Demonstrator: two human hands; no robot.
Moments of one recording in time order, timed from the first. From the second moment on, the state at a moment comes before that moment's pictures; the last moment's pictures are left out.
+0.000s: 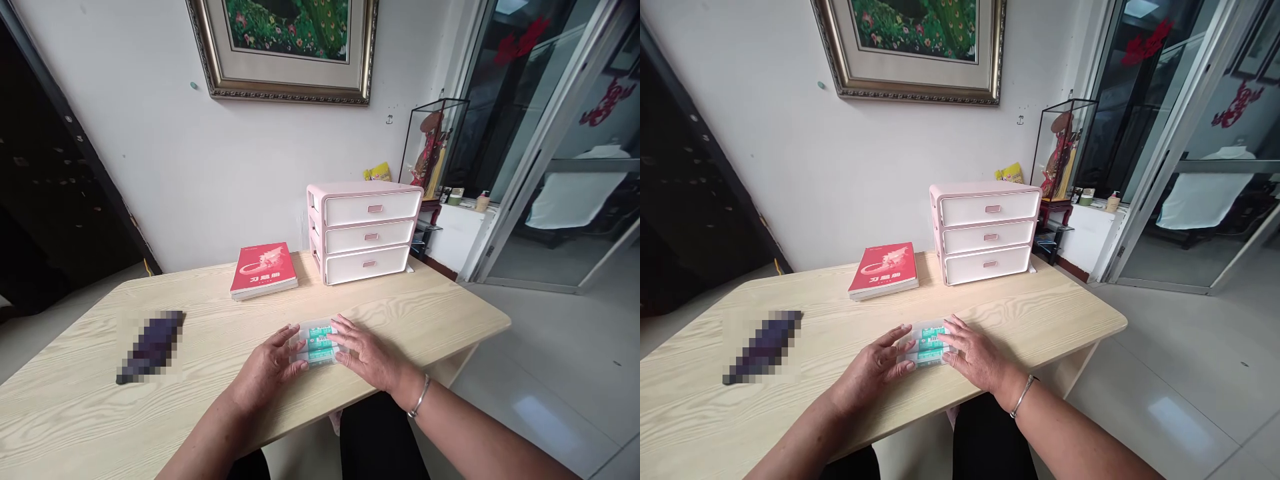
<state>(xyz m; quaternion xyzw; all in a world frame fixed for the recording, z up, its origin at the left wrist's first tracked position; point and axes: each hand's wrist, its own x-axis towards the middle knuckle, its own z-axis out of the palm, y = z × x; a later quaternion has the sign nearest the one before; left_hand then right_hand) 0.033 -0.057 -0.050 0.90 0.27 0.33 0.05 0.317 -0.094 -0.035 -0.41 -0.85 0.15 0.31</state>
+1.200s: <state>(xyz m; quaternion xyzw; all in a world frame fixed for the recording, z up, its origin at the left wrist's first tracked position) 0.048 -0.071 -0.037 0.89 0.35 0.27 0.05 0.316 -0.094 -0.040 -0.40 -0.82 0.12 0.40</state>
